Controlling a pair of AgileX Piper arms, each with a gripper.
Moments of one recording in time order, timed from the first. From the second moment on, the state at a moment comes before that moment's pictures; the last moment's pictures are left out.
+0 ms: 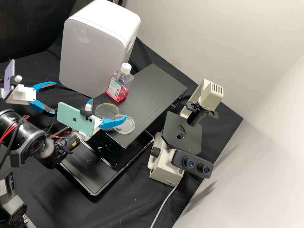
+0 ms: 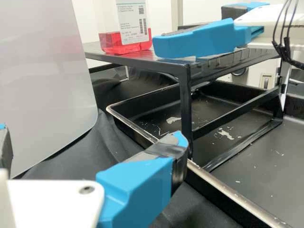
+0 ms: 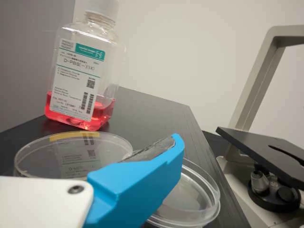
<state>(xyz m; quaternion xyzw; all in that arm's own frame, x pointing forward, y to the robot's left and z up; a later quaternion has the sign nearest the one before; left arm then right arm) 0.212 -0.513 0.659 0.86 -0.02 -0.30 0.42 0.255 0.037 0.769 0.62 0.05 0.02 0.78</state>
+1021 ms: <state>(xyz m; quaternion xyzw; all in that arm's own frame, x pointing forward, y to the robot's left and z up) 0.213 -0.511 0.657 0.86 -0.01 -0.30 0.42 0.258 0.031 0.773 0.65 0.04 0.02 0.76</state>
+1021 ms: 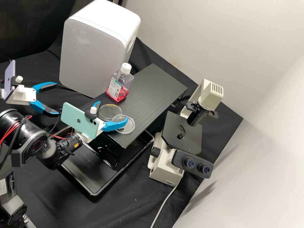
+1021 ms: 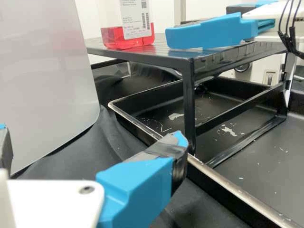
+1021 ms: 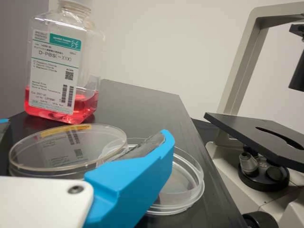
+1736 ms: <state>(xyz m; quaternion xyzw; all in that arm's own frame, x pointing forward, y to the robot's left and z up) 0.215 -0.511 0.655 0.86 -0.01 -0.30 0.42 0.258 0.029 0.775 0.65 0.03 0.02 0.76</state>
